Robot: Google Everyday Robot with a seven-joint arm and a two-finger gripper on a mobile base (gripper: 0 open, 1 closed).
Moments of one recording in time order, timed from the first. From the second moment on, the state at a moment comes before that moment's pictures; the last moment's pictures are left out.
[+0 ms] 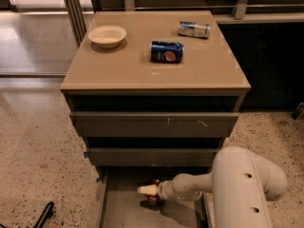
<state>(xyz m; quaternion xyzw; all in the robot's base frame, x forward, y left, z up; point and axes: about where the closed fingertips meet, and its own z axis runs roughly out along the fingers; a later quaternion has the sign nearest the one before) 0.551 -0.008 0.177 0.01 0.95 0.29 0.12</state>
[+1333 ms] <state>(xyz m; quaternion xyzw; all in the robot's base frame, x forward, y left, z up) 0.562 0.013 0.151 0.03 0.94 0.32 0.10</state>
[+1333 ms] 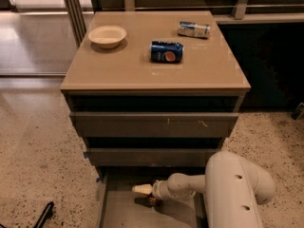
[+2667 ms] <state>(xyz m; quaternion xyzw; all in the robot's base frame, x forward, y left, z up) 0.559 0.008 0.137 0.04 0.95 0.29 0.09</state>
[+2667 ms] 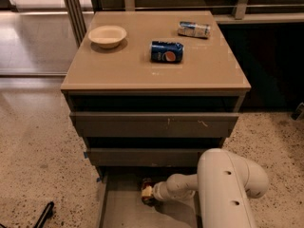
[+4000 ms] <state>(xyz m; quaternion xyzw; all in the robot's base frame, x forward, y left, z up) 0.557 0.010 0.138 0.03 0.95 0.30 0.09</state>
